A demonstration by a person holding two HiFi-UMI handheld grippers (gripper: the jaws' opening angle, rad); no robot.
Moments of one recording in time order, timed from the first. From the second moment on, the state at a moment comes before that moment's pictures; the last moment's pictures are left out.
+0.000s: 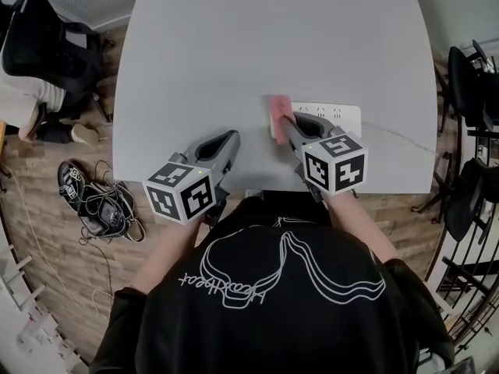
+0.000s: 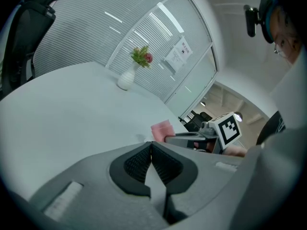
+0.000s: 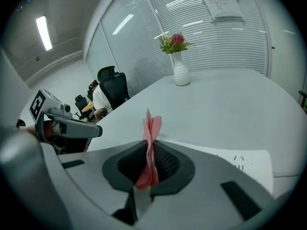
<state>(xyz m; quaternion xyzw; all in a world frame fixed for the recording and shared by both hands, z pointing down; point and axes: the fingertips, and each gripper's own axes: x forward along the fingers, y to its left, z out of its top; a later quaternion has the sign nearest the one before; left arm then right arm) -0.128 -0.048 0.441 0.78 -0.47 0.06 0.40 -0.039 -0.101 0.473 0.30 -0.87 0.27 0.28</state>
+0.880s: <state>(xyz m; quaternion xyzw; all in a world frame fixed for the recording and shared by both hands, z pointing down) -0.130 -0.043 0.444 0.78 -0.48 0.06 0.40 -0.043 -0.101 0.494 0.30 -0.86 0.27 0.31</state>
